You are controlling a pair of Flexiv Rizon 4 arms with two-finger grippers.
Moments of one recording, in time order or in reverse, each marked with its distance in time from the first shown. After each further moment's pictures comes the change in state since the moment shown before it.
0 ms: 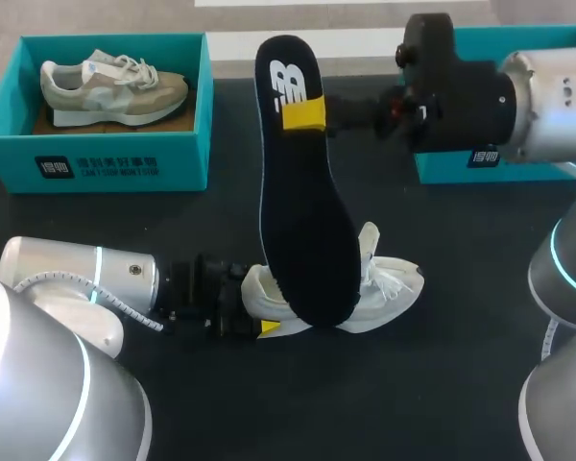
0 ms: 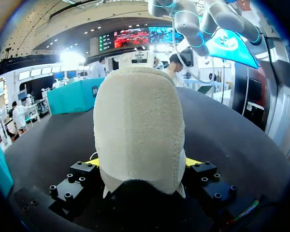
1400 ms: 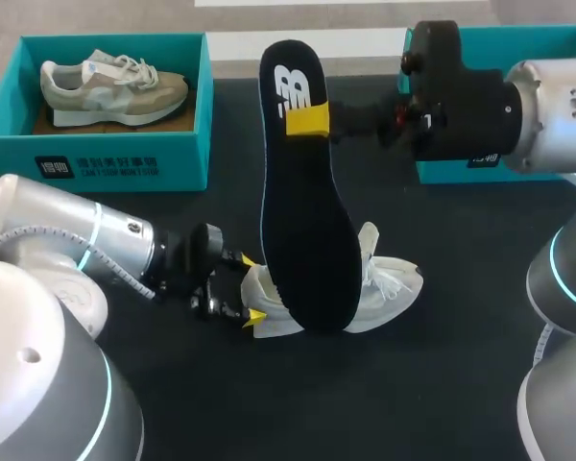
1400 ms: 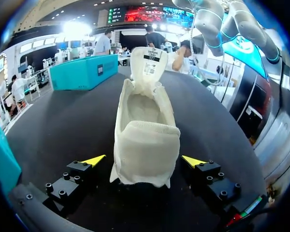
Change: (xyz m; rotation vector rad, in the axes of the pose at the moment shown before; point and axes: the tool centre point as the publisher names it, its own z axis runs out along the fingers) left arm -0.002 -0.017 -0.037 -0.246 0.021 -0.150; right arm 0.004 -0.006 -0.001 -0.018 -0.003 0.000
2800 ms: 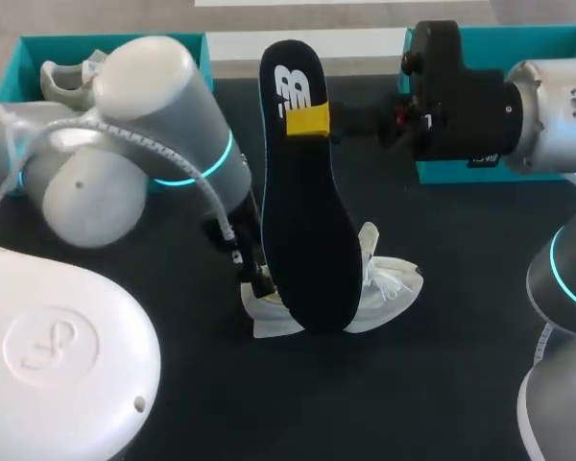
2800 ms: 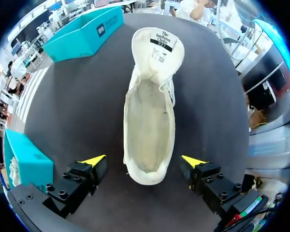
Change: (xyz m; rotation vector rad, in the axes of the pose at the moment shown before) left arm 0.002 -0.056 -0.035 -0.644 -0.131 -0.023; right arm 0.000 0.000 0.000 0.001 -0.001 0.001
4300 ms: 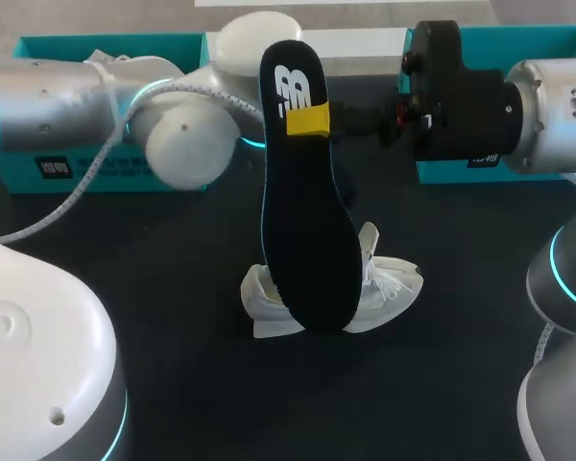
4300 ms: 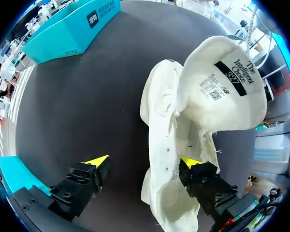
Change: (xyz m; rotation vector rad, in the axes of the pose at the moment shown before) left arm -0.038 -0.072 0.059 -0.096 0.074 0.031; right arm 0.000 0.000 0.000 0.000 0.000 0.000
